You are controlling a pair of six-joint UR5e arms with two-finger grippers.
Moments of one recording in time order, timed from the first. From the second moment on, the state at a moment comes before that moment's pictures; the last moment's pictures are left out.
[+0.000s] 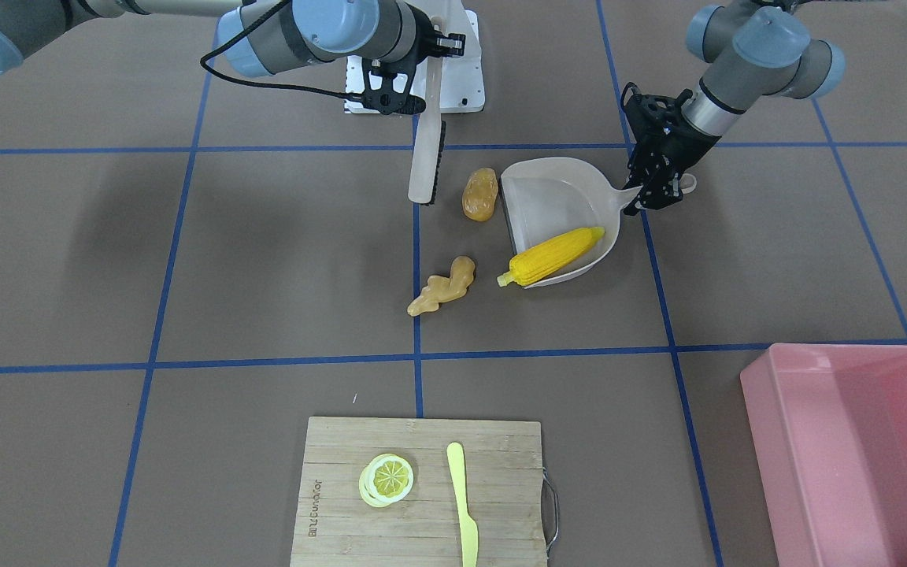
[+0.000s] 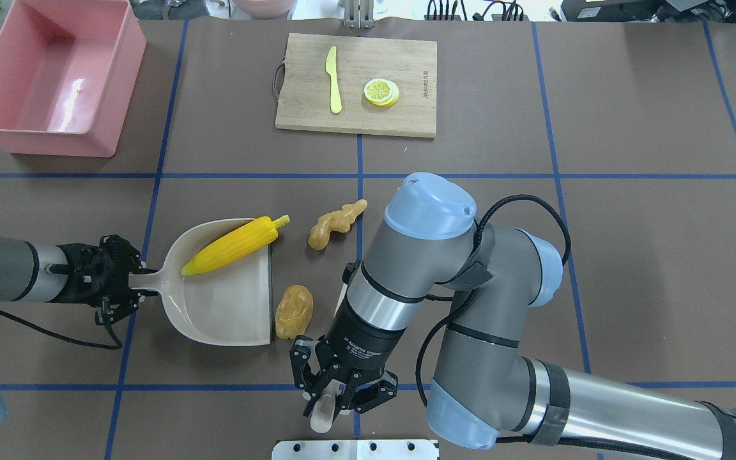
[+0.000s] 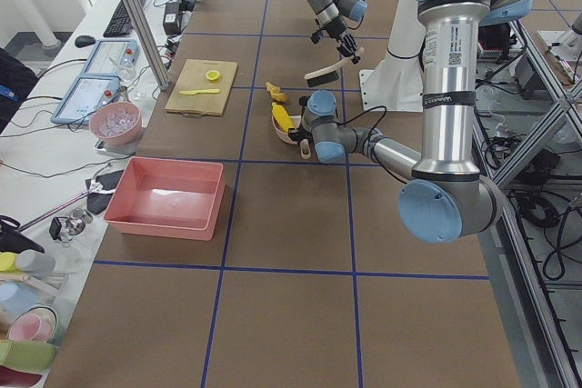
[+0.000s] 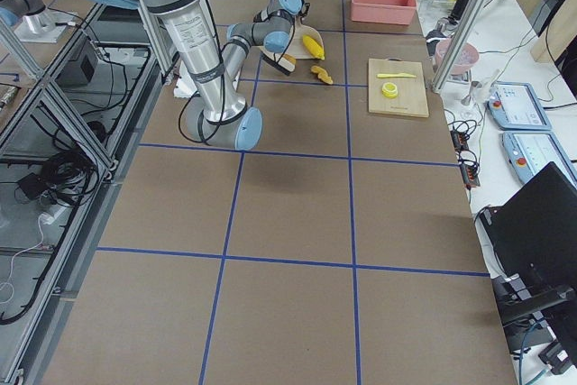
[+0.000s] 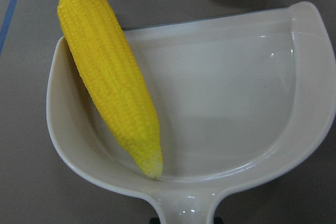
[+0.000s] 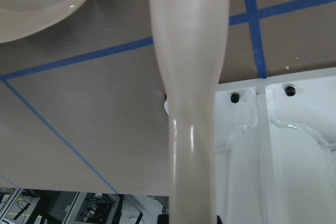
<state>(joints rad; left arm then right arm) -0.58 -1.53 -1.88 -2.40 -1.91 0.26 0.40 -0.90 1.75 -1.27 2.58 1.85</state>
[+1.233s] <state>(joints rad) -0.58 -1.53 -1.88 -2.38 -1.91 0.26 0.41 -0.80 1.63 -1.24 2.55 1.86</state>
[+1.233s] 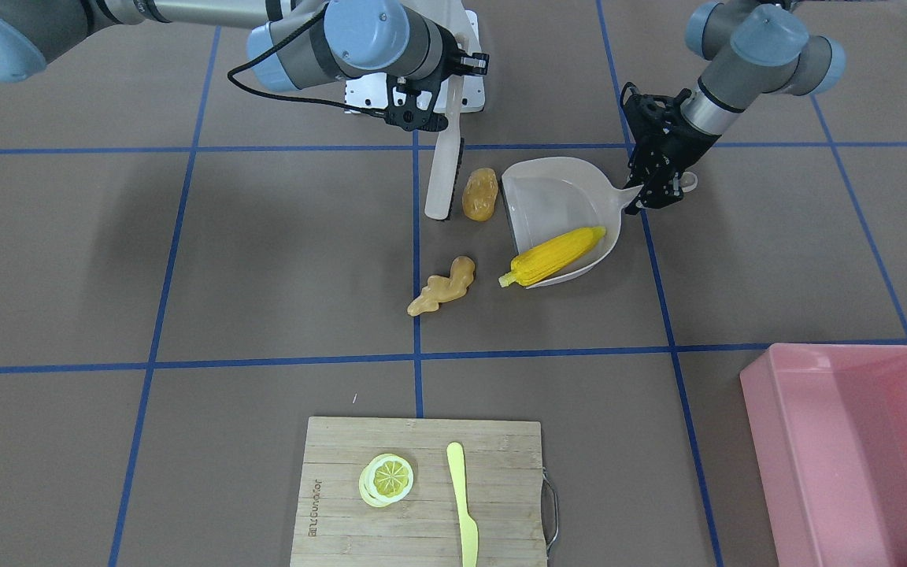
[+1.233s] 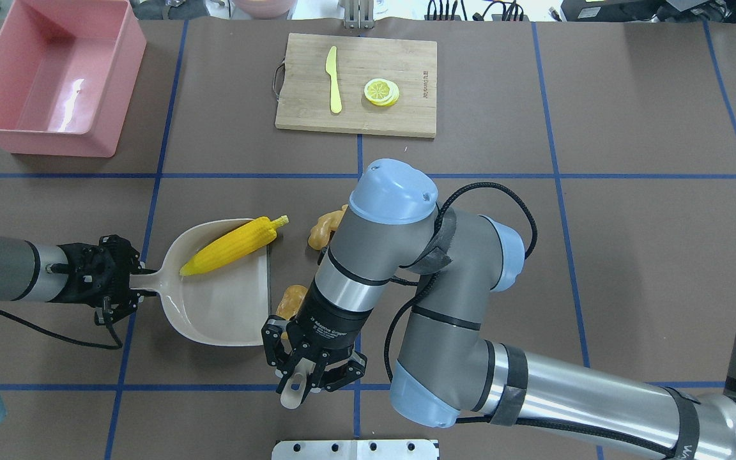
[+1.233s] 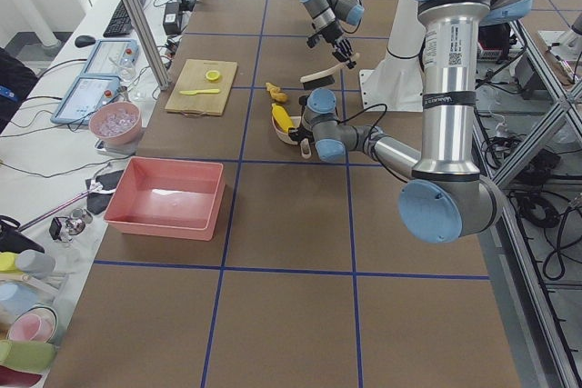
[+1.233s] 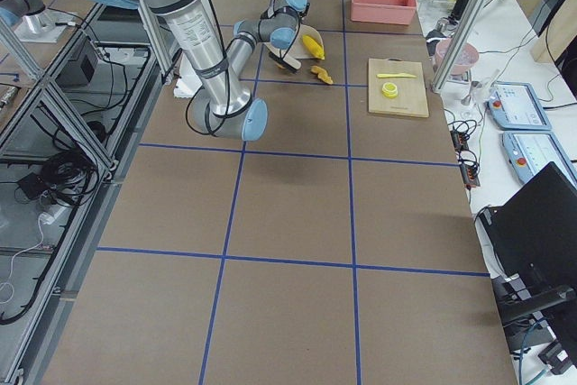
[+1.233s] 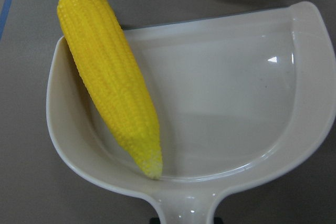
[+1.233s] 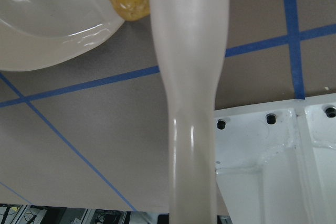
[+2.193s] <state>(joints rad) -0.58 -1.53 -1.88 -2.38 -1.91 0.26 0.40 -0.63 1.41 -1.10 2.55 1.86</state>
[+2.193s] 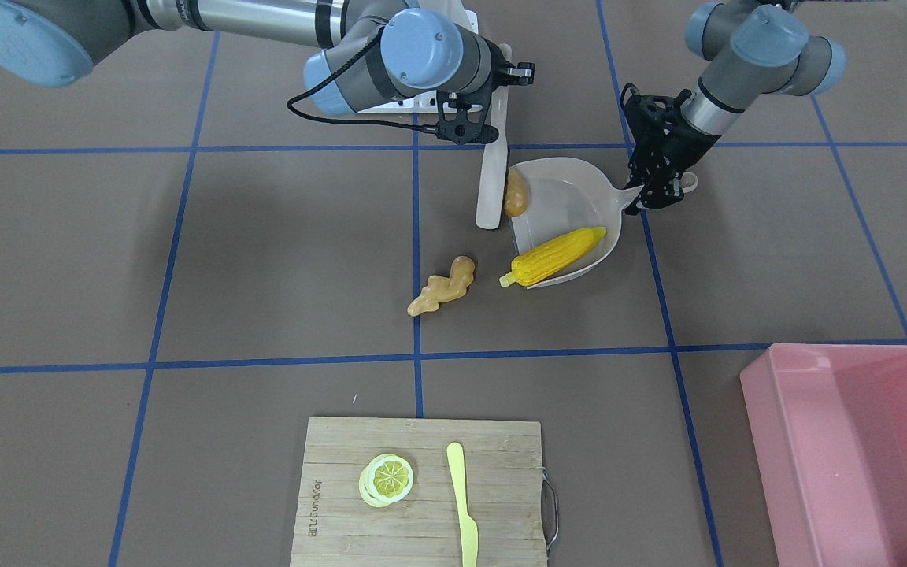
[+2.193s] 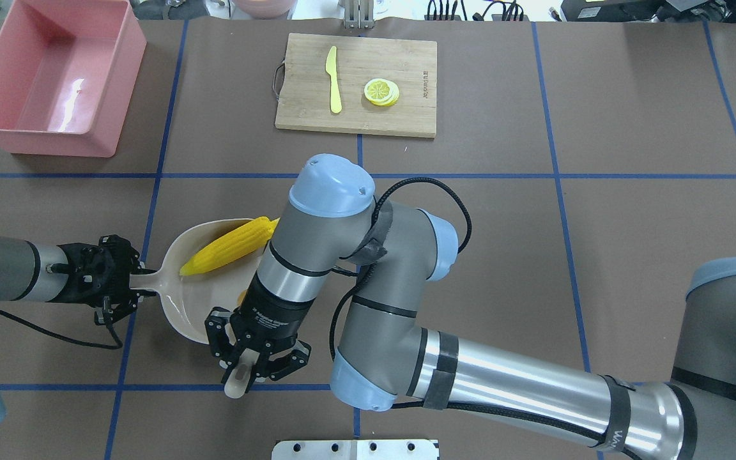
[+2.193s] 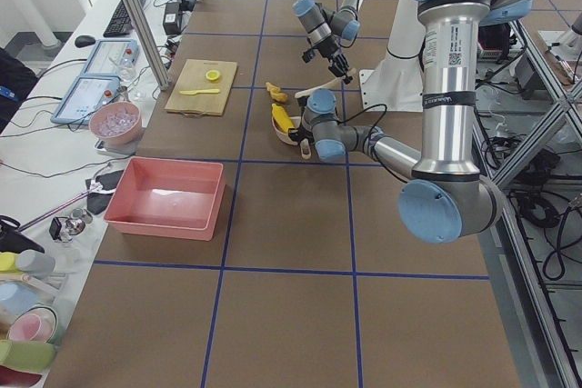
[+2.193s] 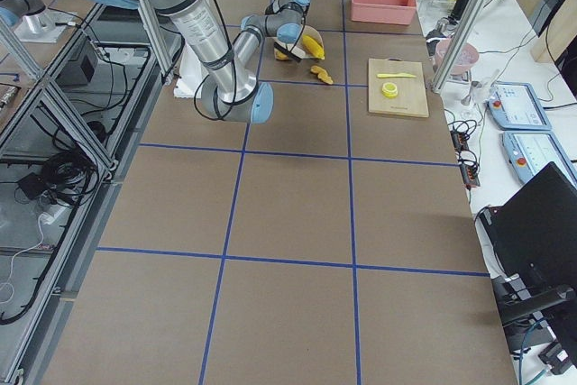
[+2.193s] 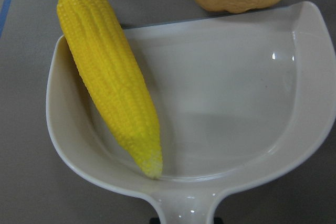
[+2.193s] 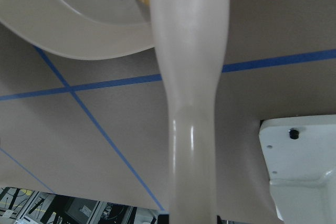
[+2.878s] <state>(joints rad) -0.58 -1.53 -1.88 -2.38 -1.91 0.26 0.52 -0.61 1.38 -1.10 2.70 1.86</state>
